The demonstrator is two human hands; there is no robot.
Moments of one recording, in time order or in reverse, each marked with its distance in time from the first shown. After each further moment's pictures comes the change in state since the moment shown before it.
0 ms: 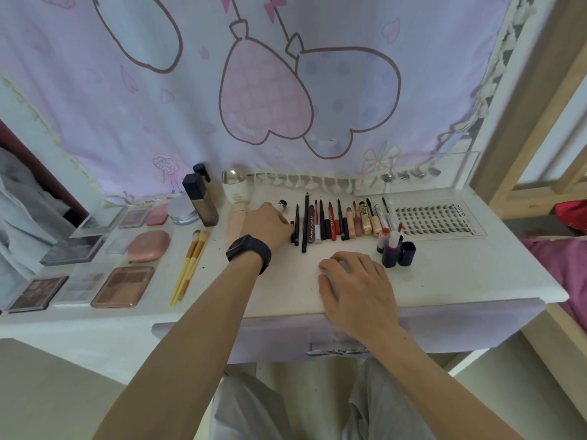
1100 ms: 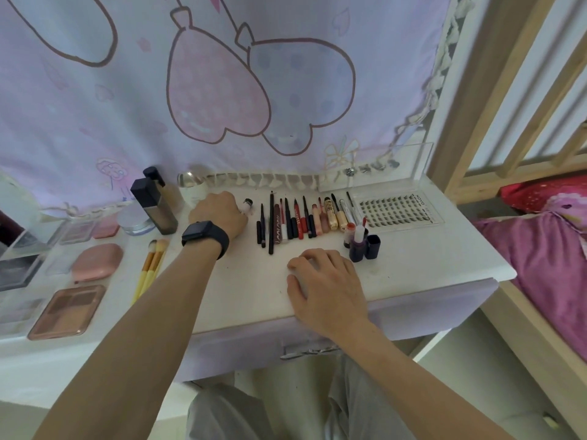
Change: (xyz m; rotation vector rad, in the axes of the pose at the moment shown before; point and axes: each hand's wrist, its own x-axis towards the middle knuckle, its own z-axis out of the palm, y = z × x) left_hand 0.033 -0.003 -0.013 0.359 0.071 0.066; right_hand 0.002 -0.005 0.000 0.006 -0.020 0.071
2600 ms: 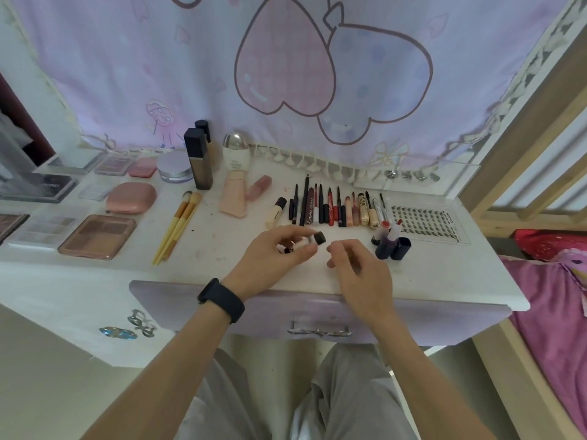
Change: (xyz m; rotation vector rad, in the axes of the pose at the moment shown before) left_hand -0.147 -0.007 0.022 -1.156 -0.158 0.246; right_hand 0.000 0.005 -0.017 0.547 -0.012 0.211
